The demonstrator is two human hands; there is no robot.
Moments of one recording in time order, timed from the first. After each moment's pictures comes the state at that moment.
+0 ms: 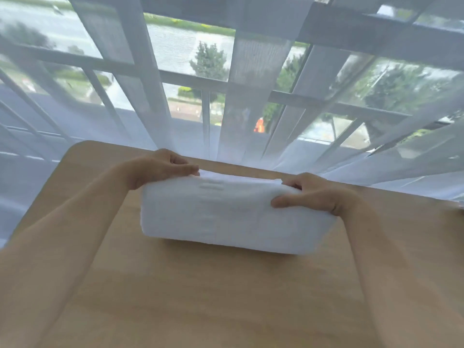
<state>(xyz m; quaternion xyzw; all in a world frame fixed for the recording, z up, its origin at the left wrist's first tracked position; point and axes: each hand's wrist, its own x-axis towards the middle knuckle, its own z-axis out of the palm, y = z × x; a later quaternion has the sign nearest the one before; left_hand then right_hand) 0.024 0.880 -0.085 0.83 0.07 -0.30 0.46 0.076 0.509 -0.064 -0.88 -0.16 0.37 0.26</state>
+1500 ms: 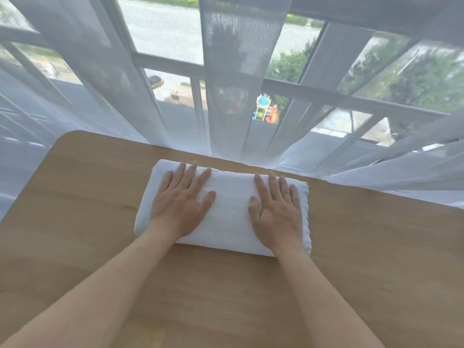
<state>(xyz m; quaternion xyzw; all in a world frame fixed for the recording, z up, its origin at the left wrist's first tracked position) -0.011 0.783 -0.183 0.99 0.07 -0.06 0.10 0.034 0.555 -0.177 -0.98 -0.14 0.08 0.11</state>
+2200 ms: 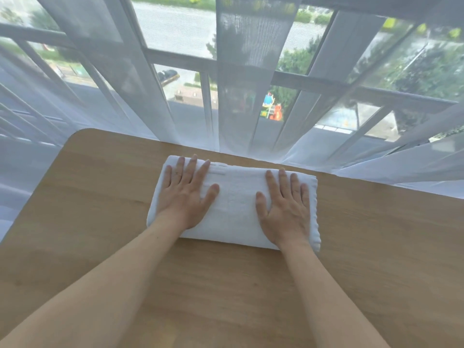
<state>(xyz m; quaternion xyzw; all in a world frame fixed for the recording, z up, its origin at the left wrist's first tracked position) -0.012 0.794 -0.192 0.99 0.11 -0.09 0.10 0.025 0.557 -0.192 -0.99 -0.11 0.06 0.10</state>
